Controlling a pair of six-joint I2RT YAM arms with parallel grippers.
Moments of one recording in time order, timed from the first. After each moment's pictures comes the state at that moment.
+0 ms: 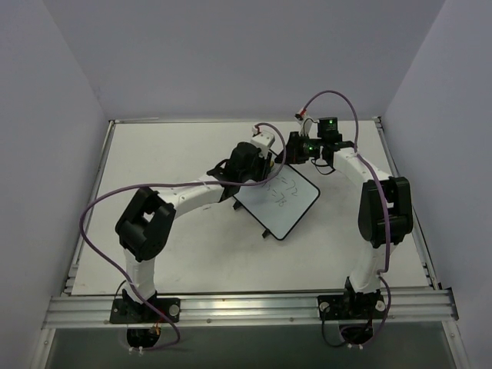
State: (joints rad) left arm -0.75 1.94 1.38 0.13 -0.08 -0.17; right arm 0.17 1.88 1.37 -0.18 -0.79 0.17
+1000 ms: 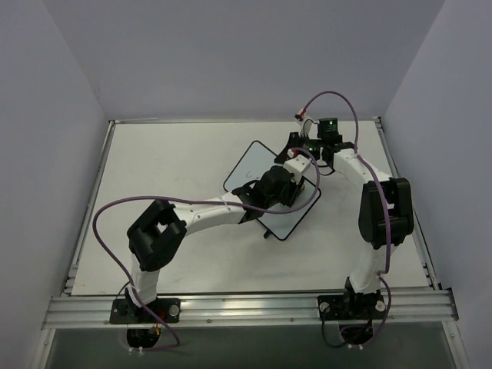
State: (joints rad) left arm -1.00 1.95 1.41 0.11 -0.17 -0.18; right arm 0.17 1.87 1.35 -0.17 -0.78 0.16
